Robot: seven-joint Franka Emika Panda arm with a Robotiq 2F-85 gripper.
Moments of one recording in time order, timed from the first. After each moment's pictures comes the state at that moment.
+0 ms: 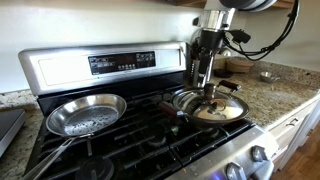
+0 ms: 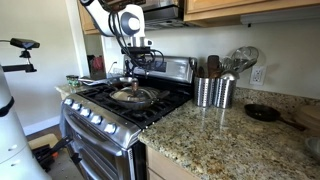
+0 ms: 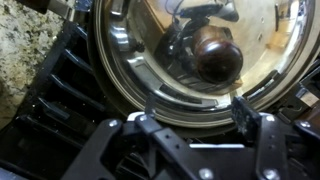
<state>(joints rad) 0.10 0.09 0.14 -2.19 0.03 2.39 -0.47</state>
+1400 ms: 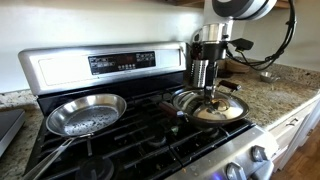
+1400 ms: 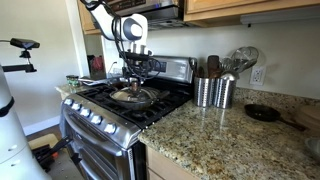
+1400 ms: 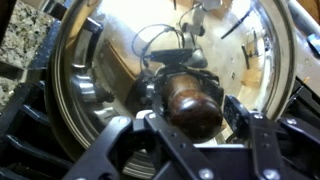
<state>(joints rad) 0.10 0.15 0.14 -2.17 0.09 2.22 -0.47</state>
